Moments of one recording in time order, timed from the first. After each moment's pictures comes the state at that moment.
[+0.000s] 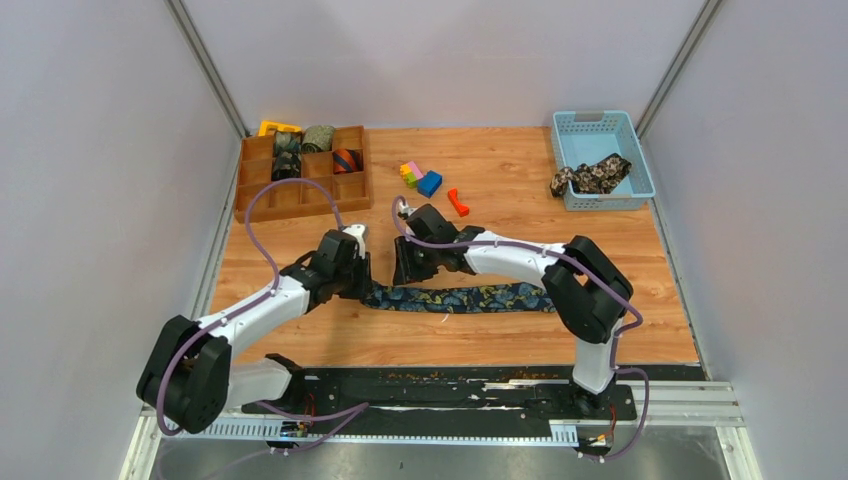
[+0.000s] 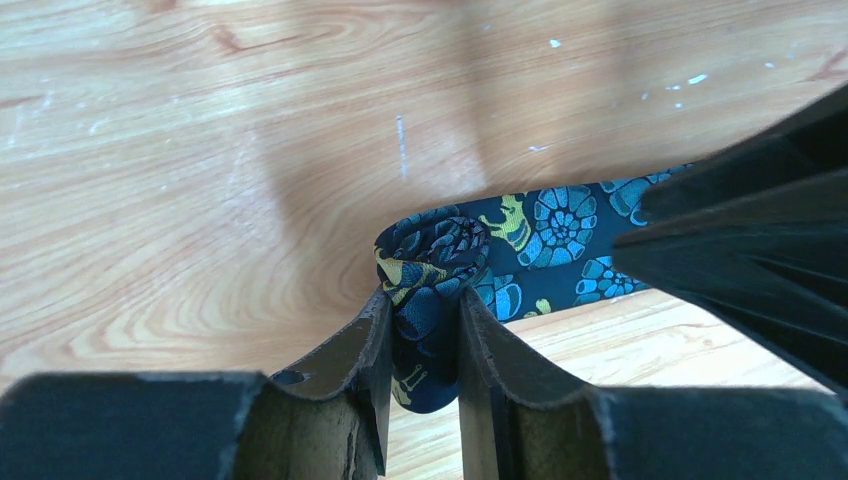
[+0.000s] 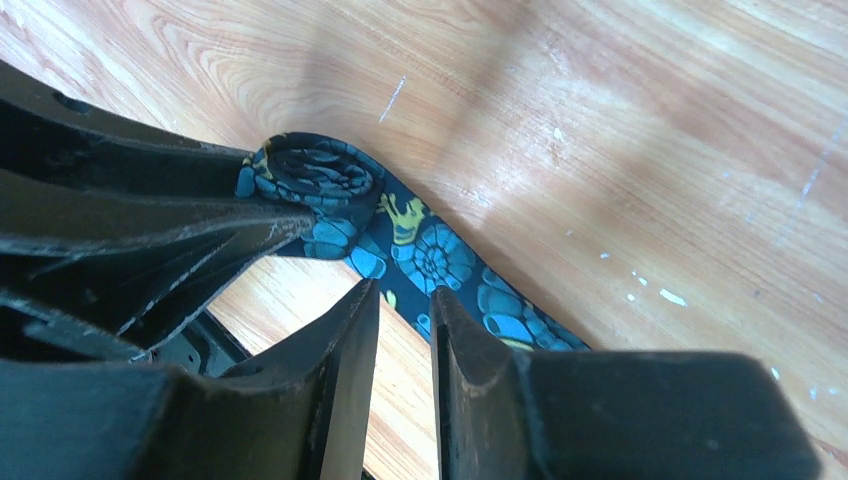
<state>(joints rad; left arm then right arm) -0.48 1.20 0.57 -0.27 0.06 -0.40 0.86 1.89 1.26 -0.22 -0.24 0.58</state>
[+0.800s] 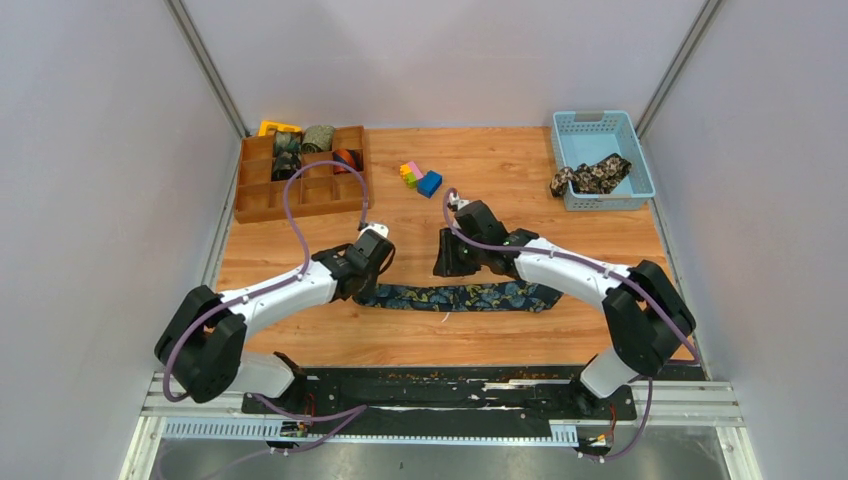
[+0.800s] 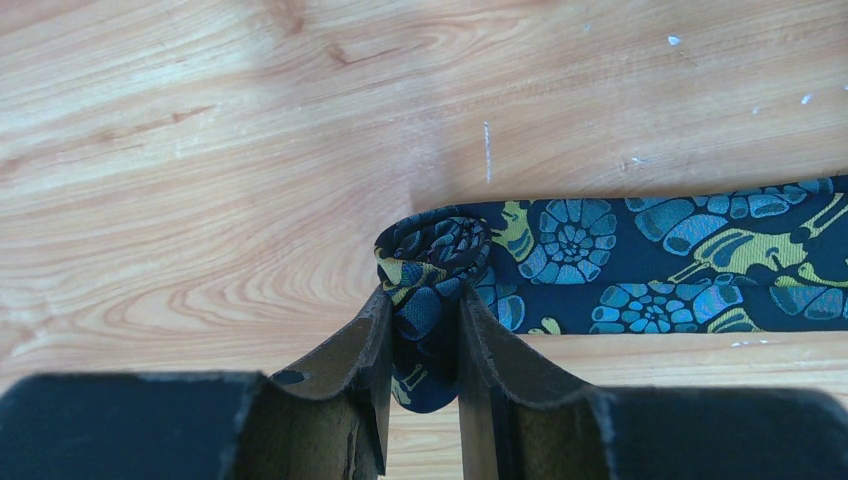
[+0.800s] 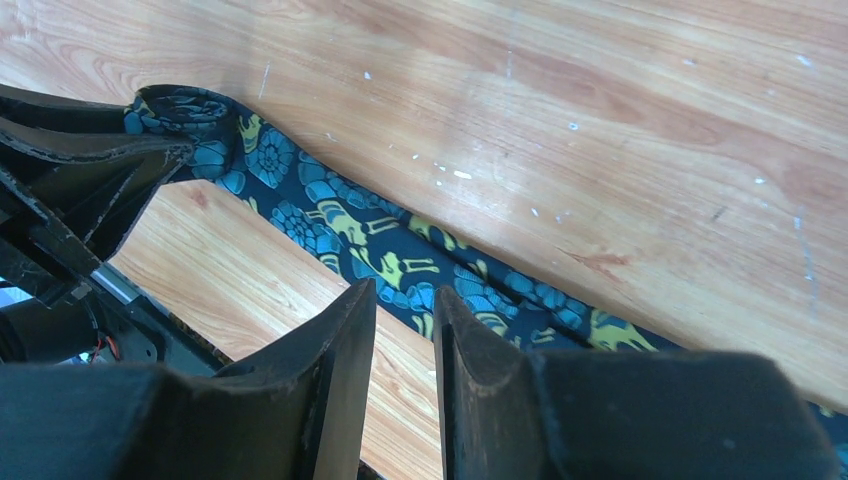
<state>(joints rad) -0.69 1.34 0.75 -0.50 -0.36 -0.38 0.74 1.59 1.02 -0.26 -0.16 0.56</state>
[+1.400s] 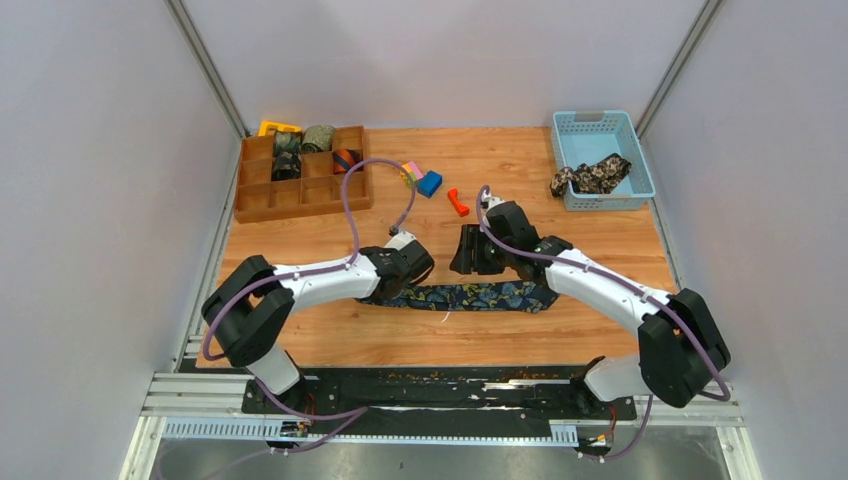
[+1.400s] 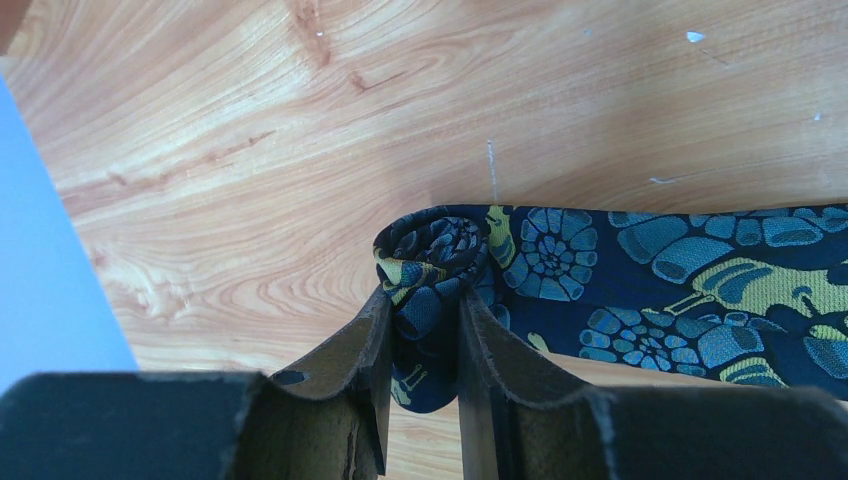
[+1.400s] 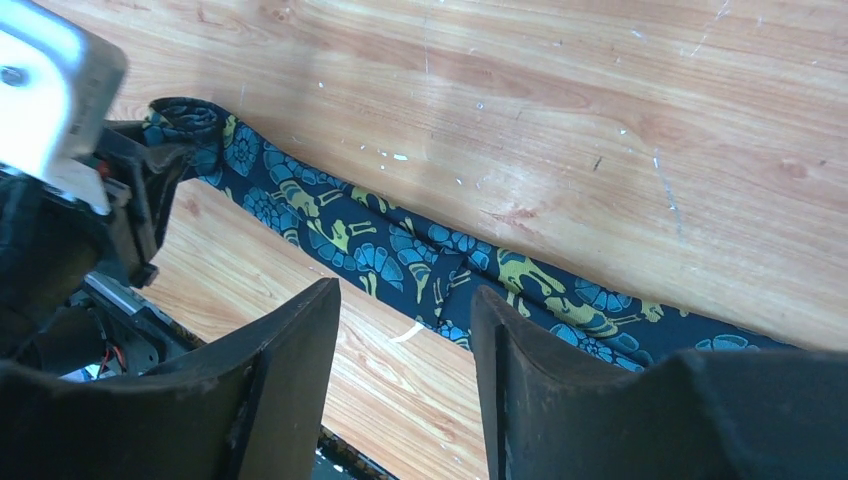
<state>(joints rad) -0.88 1.60 0.93 -0.66 -0.67 -0.41 0.64 1.40 0.88 -0.26 -0.16 0.56</state>
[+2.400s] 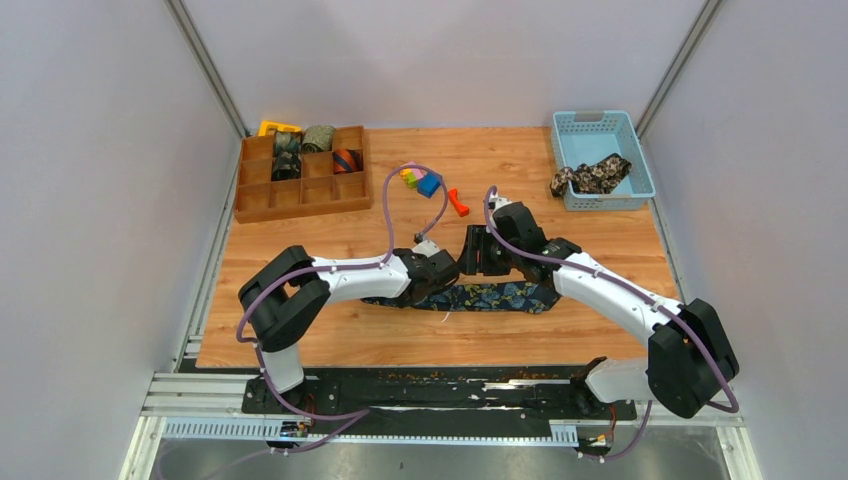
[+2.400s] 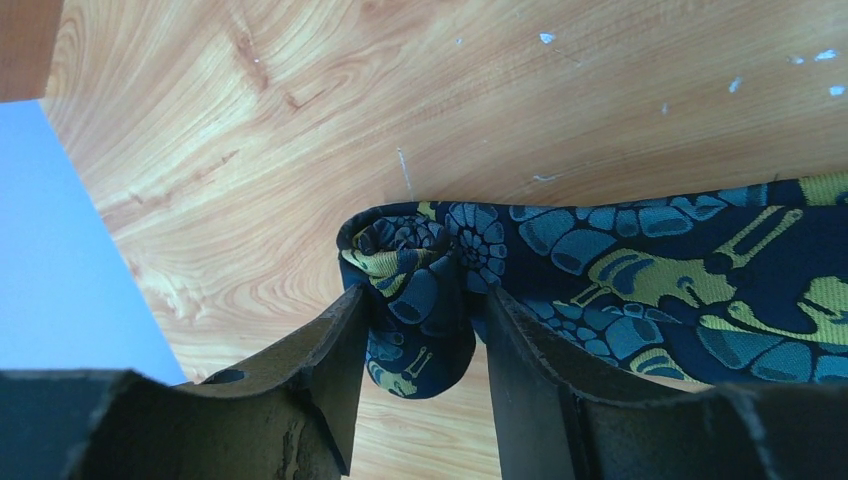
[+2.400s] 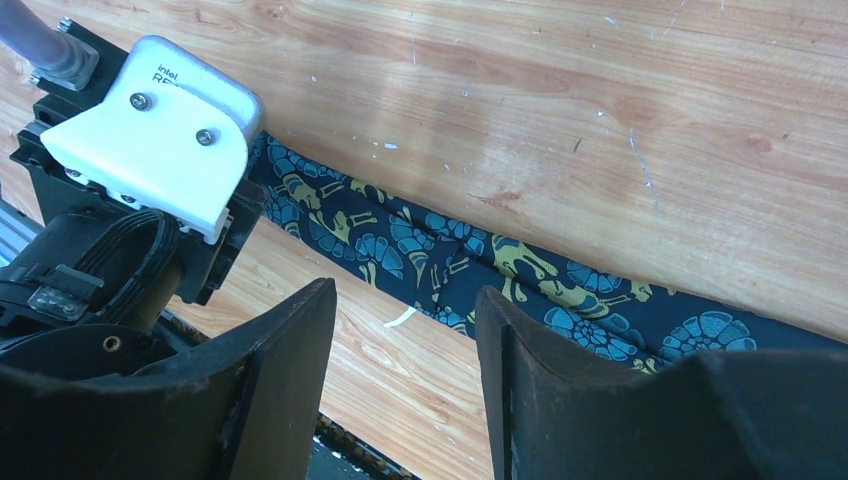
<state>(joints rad) -0.99 1.79 1.09 -0.78 -0.73 -0.45 0.62 1.33 0.86 -0.30 -0.15 0.56</state>
